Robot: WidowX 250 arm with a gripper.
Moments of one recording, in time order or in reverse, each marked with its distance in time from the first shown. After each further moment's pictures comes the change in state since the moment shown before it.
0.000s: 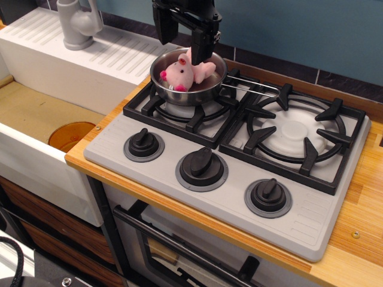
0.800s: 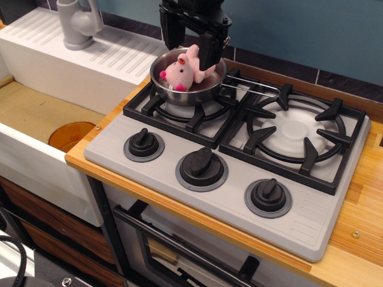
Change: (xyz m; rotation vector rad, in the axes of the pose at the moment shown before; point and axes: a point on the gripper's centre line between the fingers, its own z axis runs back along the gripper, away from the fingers) arm -0.002 -0.012 0.002 -0.007 0.019 0.006
